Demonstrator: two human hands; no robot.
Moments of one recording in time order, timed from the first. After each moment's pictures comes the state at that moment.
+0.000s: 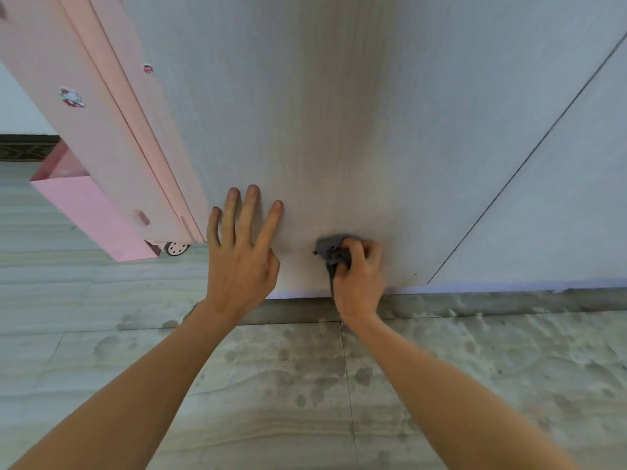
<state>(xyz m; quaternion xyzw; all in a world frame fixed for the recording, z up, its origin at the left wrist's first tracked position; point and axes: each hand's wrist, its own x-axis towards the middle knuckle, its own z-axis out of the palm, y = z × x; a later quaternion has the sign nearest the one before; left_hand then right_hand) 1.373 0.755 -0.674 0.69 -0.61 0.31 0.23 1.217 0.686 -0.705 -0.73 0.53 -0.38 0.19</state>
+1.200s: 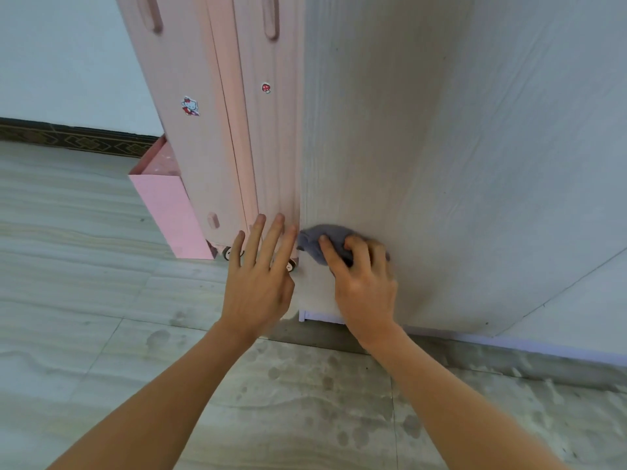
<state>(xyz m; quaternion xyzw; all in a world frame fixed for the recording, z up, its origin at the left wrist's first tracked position) 1.437 0.807 -0.688 0.76 -0.56 0.26 0.21 1.303 0.704 -0.684 -0.84 0.25 -0.45 -0.17</state>
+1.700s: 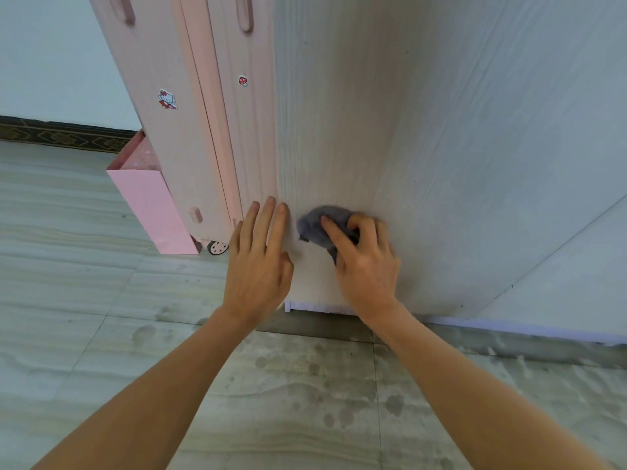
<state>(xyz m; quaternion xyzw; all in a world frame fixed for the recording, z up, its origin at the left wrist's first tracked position) 1.422 0.791 -0.674 0.76 -0.55 0.21 0.28 1.290 0.689 -0.659 -0.84 0.25 -0.47 -0.13</state>
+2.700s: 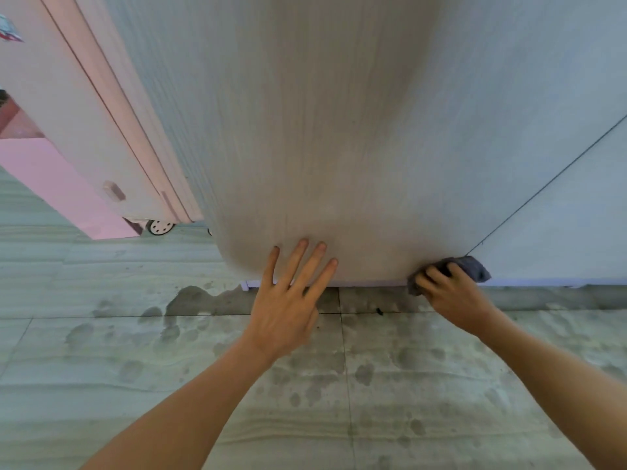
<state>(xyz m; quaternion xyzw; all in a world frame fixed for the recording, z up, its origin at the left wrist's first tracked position) 1.333 0.758 -0.765 0.67 -0.70 0.21 0.11 1.070 0.570 -0.778 -0.94 0.12 0.06 -0.31</state>
